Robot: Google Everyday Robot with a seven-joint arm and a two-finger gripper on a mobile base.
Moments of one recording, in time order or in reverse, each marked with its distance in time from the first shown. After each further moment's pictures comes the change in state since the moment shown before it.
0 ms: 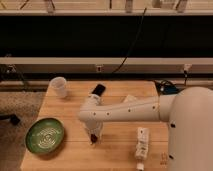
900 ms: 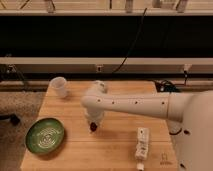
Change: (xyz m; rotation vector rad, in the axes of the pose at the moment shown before) arm 0.040 -0.009 -0.062 0.100 0.019 -0.002
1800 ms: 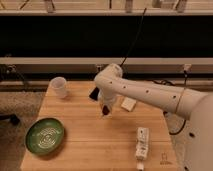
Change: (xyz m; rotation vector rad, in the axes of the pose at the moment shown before) arm 0.092 0.063 -0.049 -0.039 0.065 0.208
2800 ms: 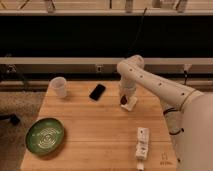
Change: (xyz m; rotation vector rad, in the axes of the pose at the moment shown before) arm 0.101 0.064 0.021 -0.043 -0.029 0.214
